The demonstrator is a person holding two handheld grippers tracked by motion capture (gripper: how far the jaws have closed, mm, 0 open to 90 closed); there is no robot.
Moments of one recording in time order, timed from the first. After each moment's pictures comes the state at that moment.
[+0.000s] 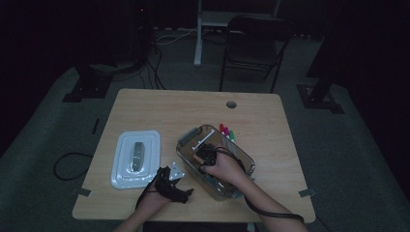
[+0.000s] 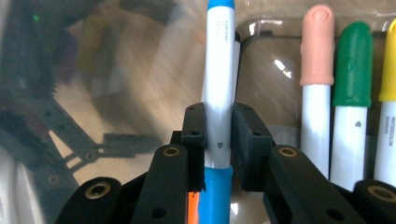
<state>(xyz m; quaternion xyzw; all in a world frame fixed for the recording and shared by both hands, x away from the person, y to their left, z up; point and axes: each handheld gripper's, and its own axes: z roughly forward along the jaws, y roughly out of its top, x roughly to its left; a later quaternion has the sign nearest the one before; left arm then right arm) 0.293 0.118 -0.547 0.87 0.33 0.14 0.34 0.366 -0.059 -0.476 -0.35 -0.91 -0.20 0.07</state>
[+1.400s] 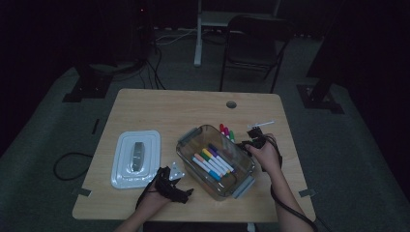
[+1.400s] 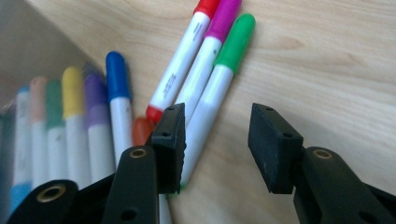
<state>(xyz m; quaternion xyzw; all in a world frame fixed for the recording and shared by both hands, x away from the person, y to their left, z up) 0.293 0.118 -0.547 0.87 0.33 0.14 0.34 0.432 -0.219 -0.503 -0.52 -0.79 -0.33 -0.05</state>
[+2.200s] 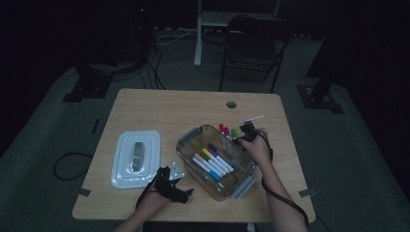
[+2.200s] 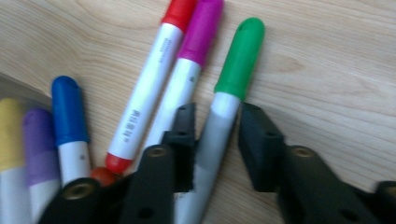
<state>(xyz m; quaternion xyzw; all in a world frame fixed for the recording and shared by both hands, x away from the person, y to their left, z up) 0.293 0.118 -0.547 0.87 0.33 0.14 0.34 0.467 -0.201 -0.519 -0.54 -0.79 -0.28 -0.06</state>
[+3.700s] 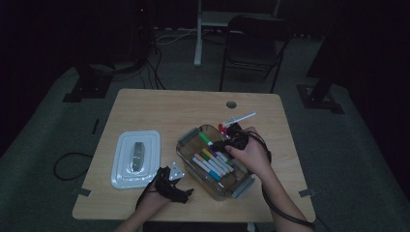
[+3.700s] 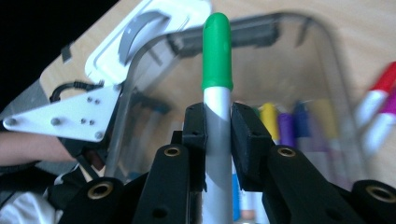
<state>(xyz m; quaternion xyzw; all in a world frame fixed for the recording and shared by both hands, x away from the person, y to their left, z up) 0.293 0.118 -0.547 0.87 0.33 0.14 0.34 0.365 -0.131 -0.391 -0.38 -0.84 -0.37 0.01</state>
